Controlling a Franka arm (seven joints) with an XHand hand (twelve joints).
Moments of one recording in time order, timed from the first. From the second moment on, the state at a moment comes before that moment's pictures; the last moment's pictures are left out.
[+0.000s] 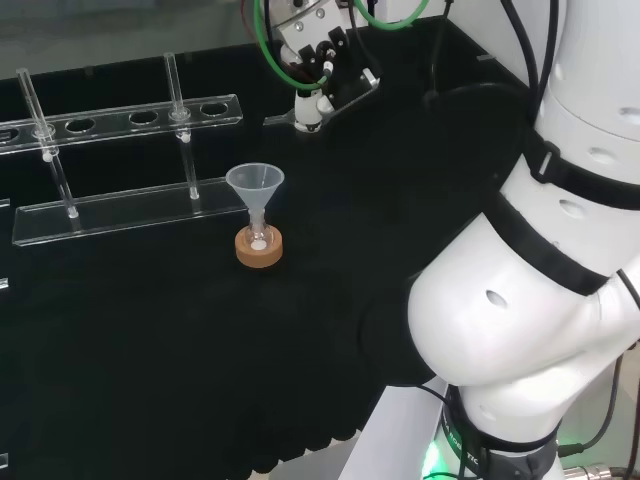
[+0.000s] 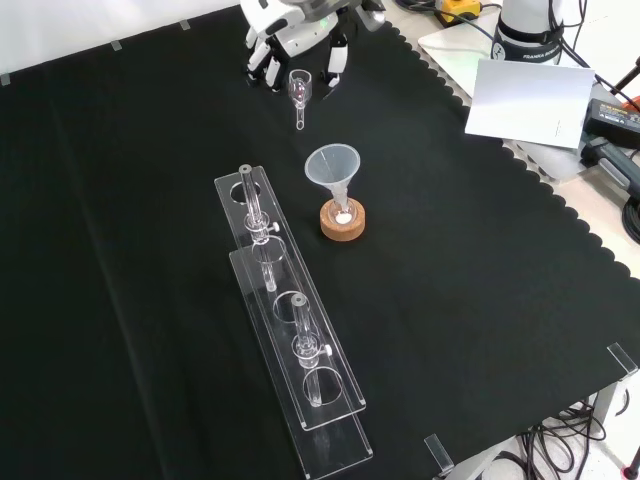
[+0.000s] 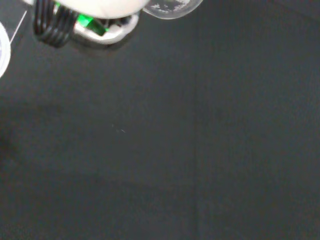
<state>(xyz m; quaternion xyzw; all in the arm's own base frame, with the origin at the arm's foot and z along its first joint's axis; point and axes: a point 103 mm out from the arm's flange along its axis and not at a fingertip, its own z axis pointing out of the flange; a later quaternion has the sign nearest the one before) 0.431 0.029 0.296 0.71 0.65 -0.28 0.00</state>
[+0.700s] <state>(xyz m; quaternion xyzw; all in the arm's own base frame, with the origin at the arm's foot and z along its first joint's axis) 0.432 -0.003 0.292 0.73 0.64 -0.24 -0.04</state>
